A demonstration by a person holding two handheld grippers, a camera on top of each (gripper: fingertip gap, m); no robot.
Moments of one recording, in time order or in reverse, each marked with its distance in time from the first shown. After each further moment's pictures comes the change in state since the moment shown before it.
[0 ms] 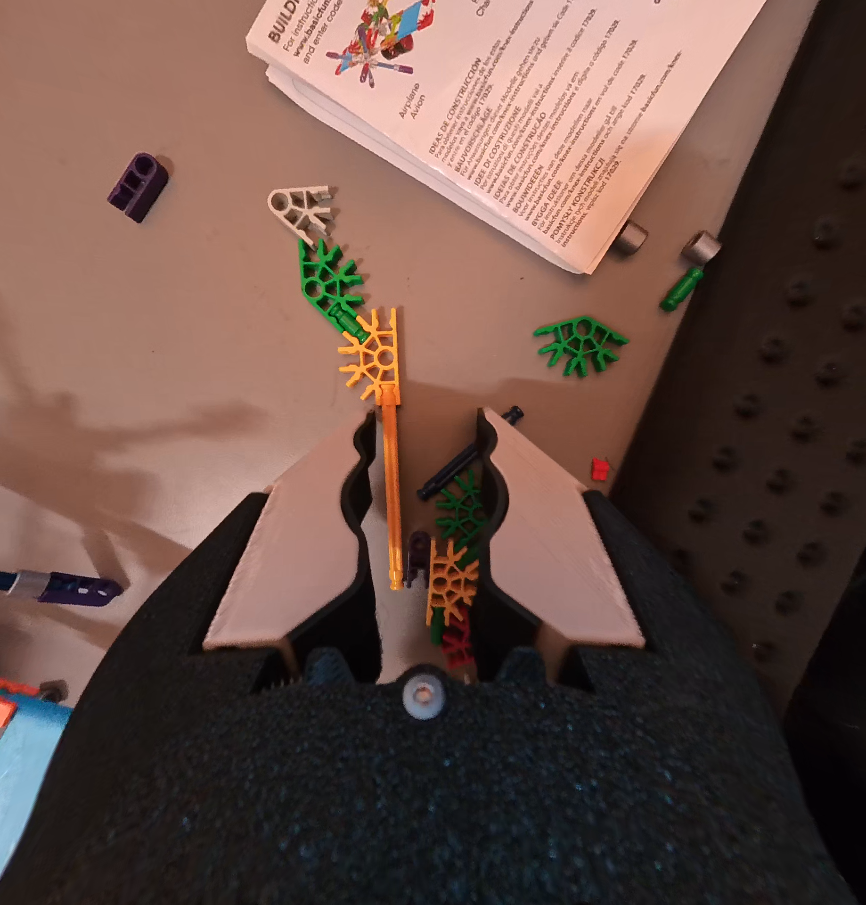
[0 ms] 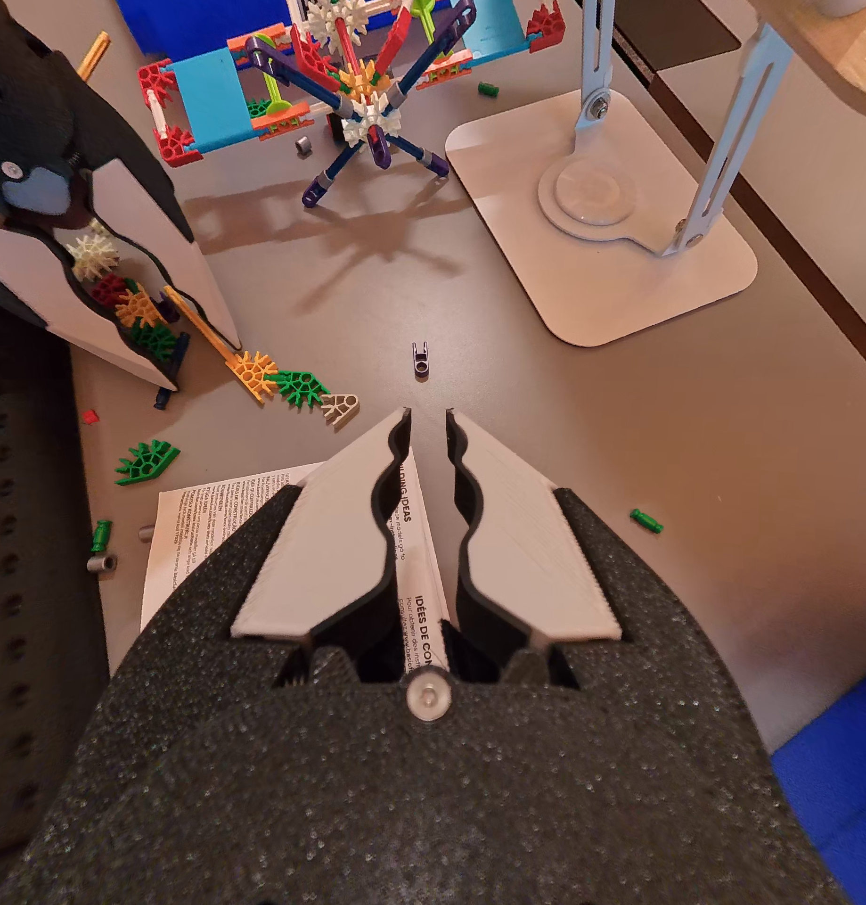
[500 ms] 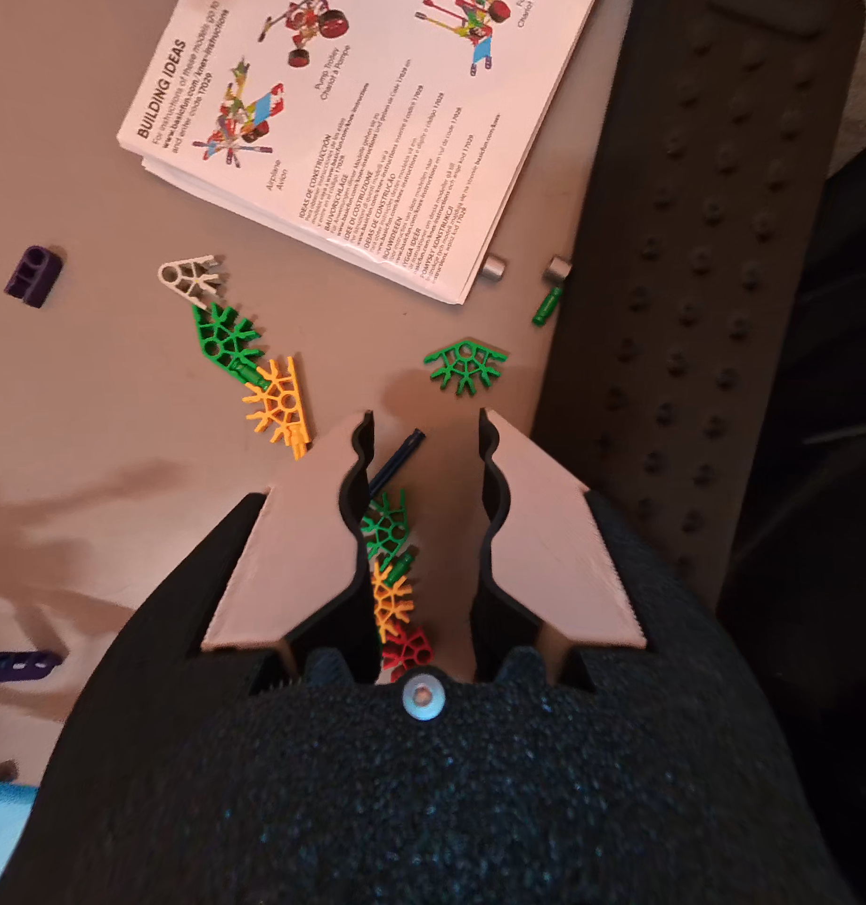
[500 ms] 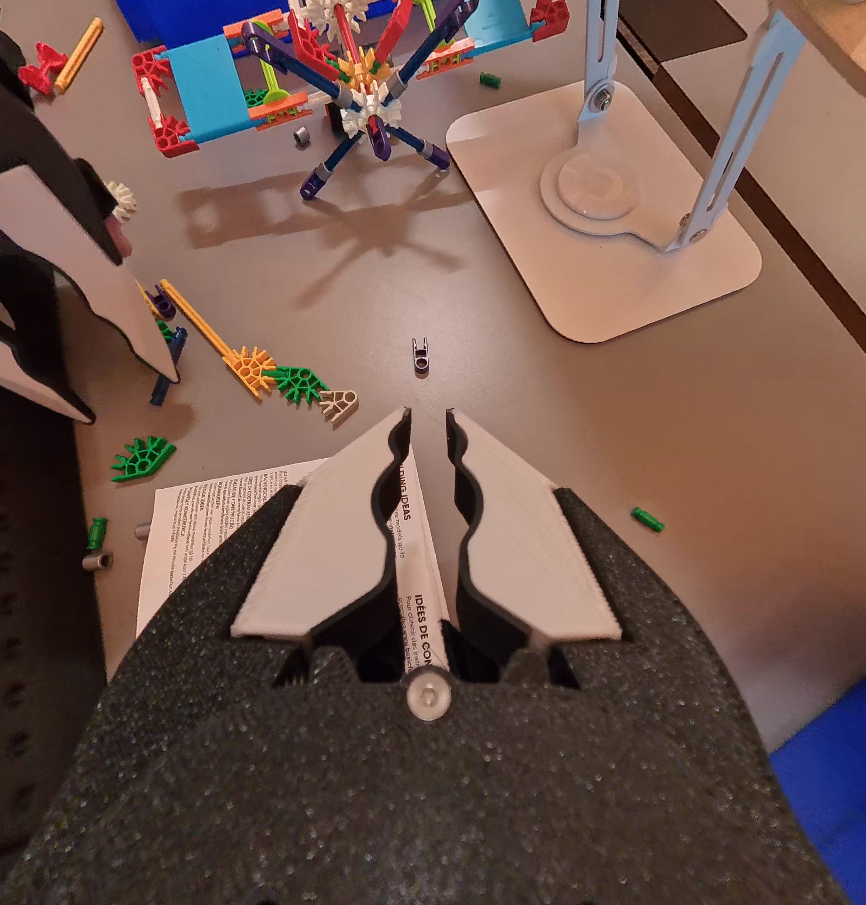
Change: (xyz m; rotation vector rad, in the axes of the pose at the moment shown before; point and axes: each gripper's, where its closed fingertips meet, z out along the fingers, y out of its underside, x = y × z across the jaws) left arm 0.041 -0.014 -0.009 0.041 0.114 0.092; right arm 0.000 0.002 0.002 -0.011 0.001 -0.005
